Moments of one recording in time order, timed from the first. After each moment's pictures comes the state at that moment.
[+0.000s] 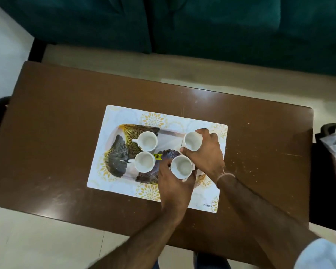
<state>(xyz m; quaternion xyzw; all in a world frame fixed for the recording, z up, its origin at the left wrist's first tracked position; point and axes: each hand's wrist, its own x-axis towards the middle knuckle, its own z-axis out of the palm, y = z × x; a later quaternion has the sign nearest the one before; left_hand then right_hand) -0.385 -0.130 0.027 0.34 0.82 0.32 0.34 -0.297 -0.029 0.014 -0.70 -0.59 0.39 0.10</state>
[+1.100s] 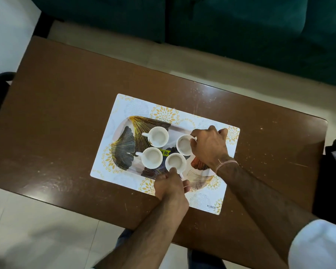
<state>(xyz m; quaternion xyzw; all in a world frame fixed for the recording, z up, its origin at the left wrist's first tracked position) -0.406 -0.113 0.020 -0.24 0.79 0.35 0.45 -0.329 0.003 0.002 -0.58 -0.79 0.16 -0.10</state>
